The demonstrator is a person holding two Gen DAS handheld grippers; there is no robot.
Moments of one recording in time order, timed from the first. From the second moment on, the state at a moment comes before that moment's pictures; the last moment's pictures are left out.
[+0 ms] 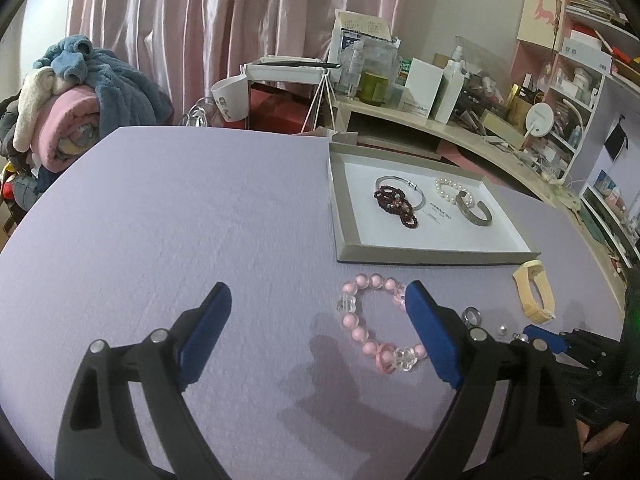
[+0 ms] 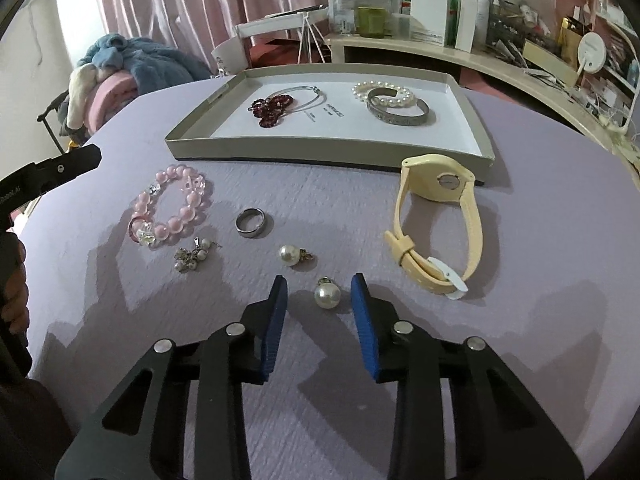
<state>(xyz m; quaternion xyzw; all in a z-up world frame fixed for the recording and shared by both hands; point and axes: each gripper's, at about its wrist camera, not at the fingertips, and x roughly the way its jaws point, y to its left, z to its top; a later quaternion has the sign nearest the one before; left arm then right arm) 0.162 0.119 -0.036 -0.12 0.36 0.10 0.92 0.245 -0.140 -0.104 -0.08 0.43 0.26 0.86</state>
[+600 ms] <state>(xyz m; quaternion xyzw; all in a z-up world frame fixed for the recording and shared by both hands) 0.168 0.111 -0.046 -0.11 0.38 0.09 0.91 0.241 -0.135 -0.105 -0.11 0.41 0.25 0.87</state>
